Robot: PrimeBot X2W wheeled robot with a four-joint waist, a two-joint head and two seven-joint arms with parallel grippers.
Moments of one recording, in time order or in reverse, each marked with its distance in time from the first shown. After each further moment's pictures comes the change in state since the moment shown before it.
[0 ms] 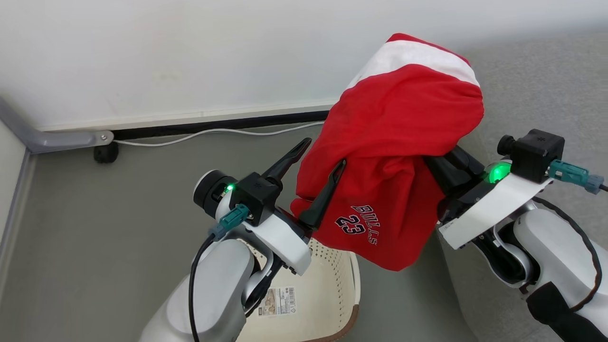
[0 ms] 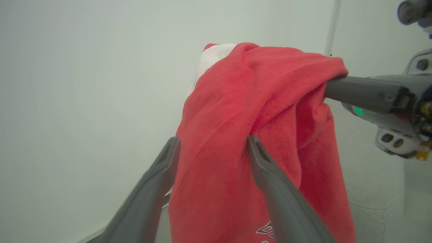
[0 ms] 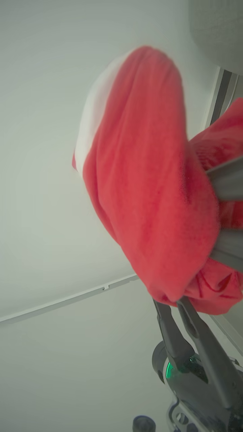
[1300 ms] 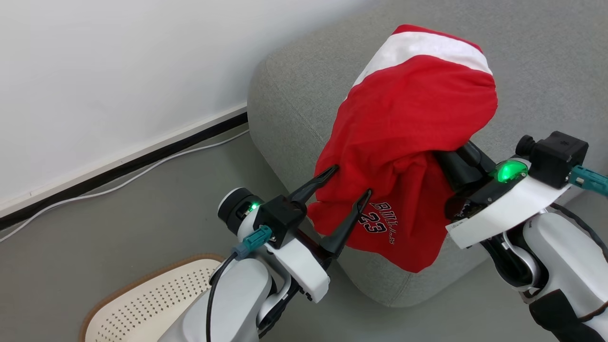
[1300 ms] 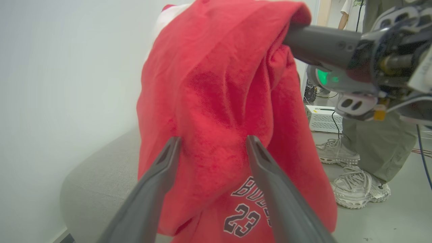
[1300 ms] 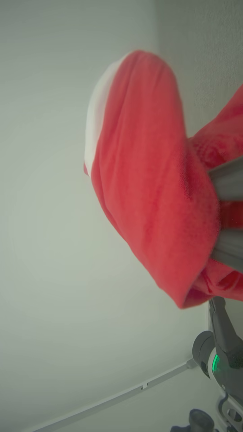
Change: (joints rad) left arm 0.029 0.002 -0.100 -0.020 -0.029 -0.017 0.000; right arm 0.068 0.023 -0.110 -0.079 -0.049 0.000 0.000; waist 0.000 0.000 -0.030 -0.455
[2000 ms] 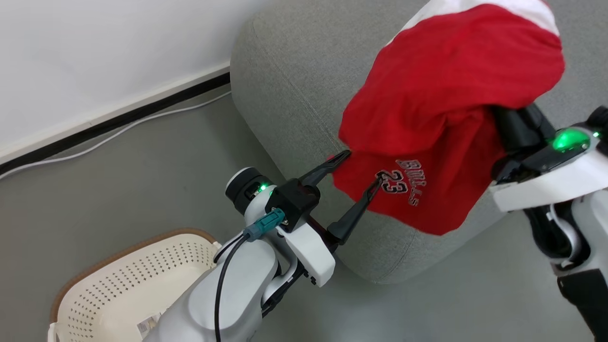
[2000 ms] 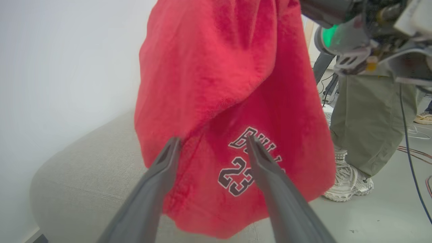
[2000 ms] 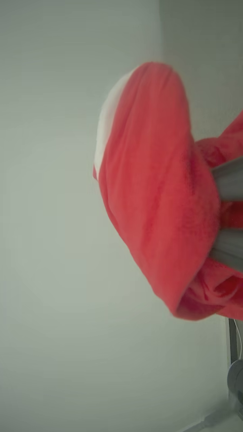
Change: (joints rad) left arm -0.102 0.003 -0.083 0.047 -0.025 0.000 0.000; right arm 0.042 0.018 -0.229 -0.058 -0.095 0.000 0.000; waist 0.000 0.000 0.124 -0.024
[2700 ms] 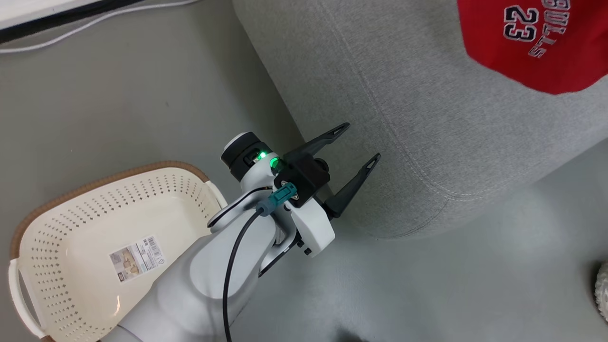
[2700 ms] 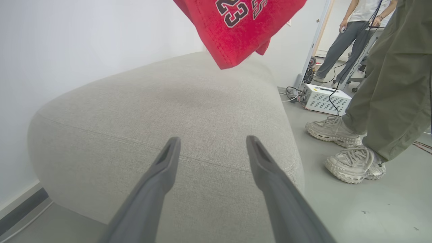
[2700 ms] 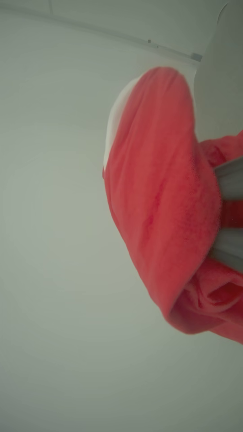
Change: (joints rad) left arm -0.139 0.011 -0.046 0.094 0.085 0.000 0.000; right arm -0.317 0.025 -0.416 0.224 -0.193 0.000 0.000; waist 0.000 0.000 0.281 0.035
